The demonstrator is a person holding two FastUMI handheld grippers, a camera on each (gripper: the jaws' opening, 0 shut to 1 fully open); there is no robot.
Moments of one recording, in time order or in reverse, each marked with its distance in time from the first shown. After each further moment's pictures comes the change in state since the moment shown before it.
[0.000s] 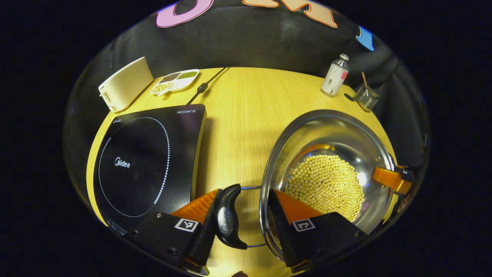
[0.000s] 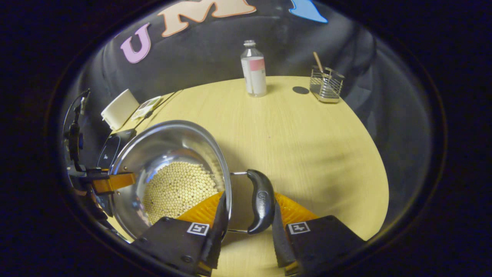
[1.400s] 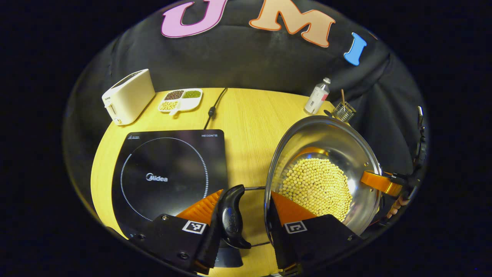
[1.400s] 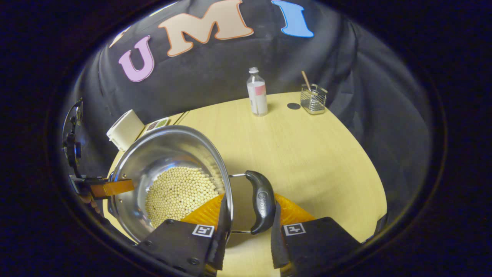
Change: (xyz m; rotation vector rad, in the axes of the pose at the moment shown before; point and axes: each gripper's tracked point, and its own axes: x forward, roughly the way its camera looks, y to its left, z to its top) left arm -0.092 0.050 0.032 0.026 -0.109 -0.127; right arm -0.091 0.071 0.017 0.076 -0.119 -0.056
